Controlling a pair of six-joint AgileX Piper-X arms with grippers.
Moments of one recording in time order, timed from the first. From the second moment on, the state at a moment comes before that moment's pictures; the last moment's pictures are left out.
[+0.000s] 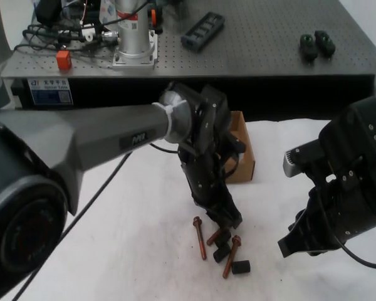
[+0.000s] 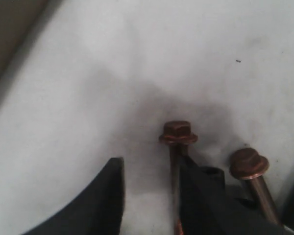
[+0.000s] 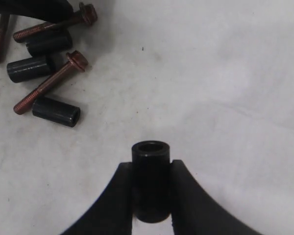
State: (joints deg) left arm -39.1 125.0 -96.5 49.1 14.2 14.8; right arm 11.5 73.6 -42.7 41.5 -0.5 -6.3
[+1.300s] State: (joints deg) left arm -29.6 92.5 -63.7 -4.6 39.5 -21.7; right arm 17.3 66.9 -25.4 0.4 -30.9 15.4
